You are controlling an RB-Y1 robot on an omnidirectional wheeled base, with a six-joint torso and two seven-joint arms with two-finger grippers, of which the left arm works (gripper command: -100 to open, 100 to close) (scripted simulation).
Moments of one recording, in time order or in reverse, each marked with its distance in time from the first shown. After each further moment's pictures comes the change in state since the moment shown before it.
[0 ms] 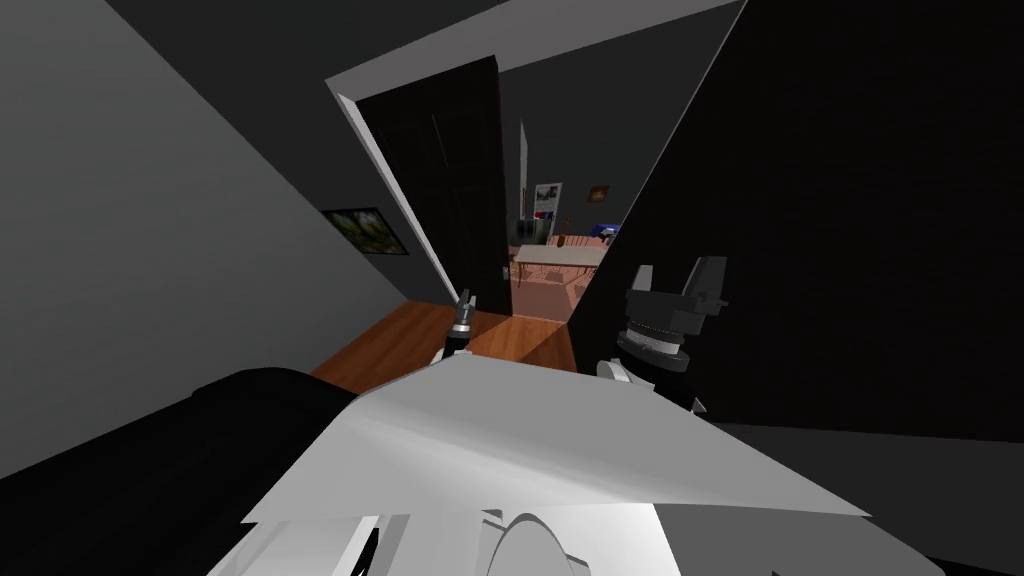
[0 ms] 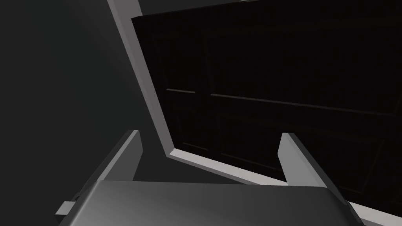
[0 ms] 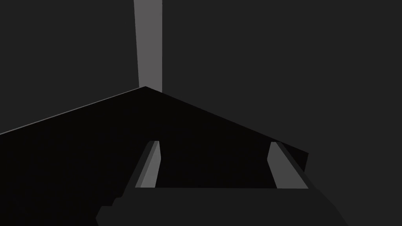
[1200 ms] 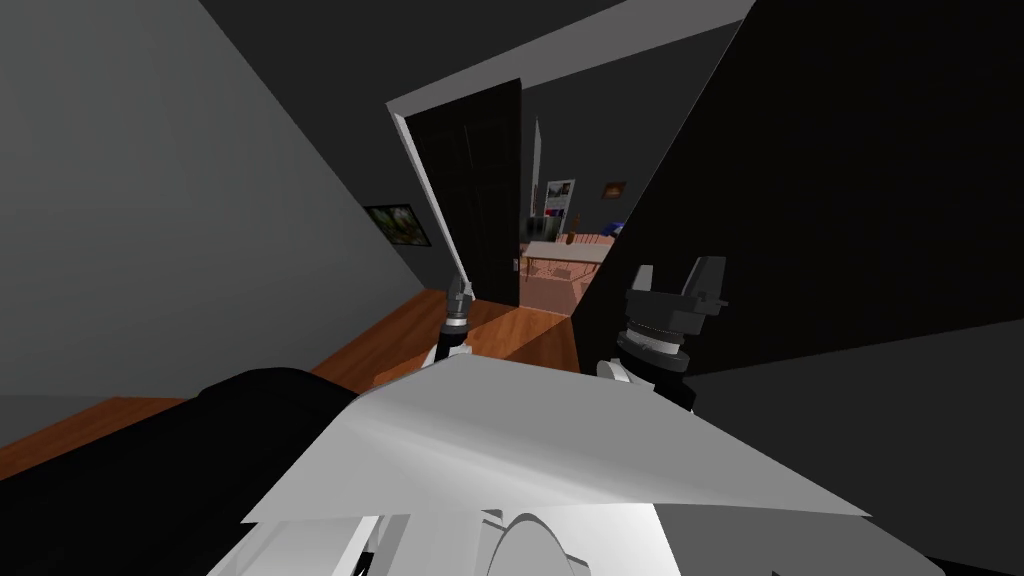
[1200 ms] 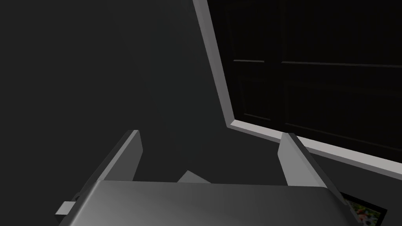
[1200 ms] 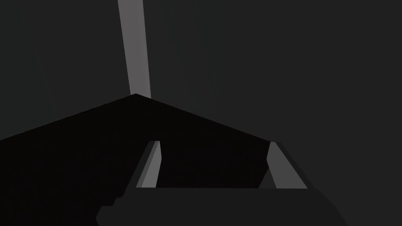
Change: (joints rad) arm 0.055 -0.046 -0.026 -0.287 -0.029 0.045 -0.048
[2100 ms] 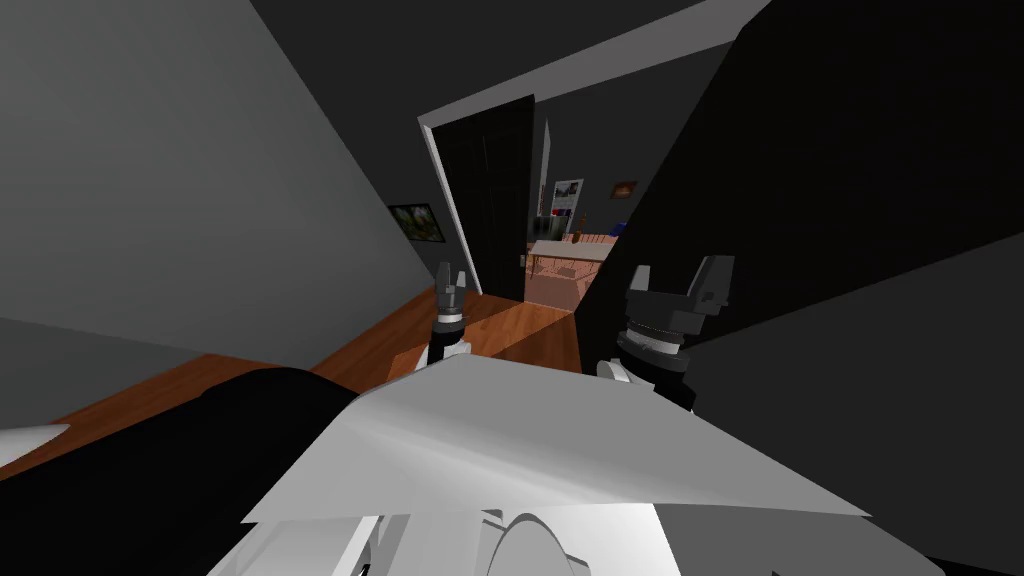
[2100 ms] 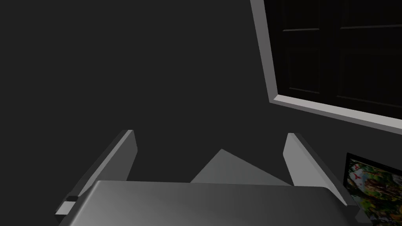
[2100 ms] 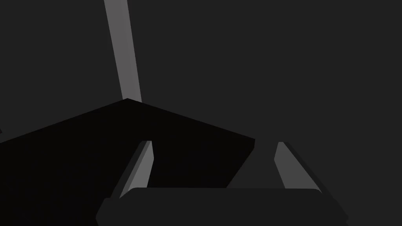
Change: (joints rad) arm 0.025 -0.048 -0.013 -0.174 -0.017 0.034 -0.029
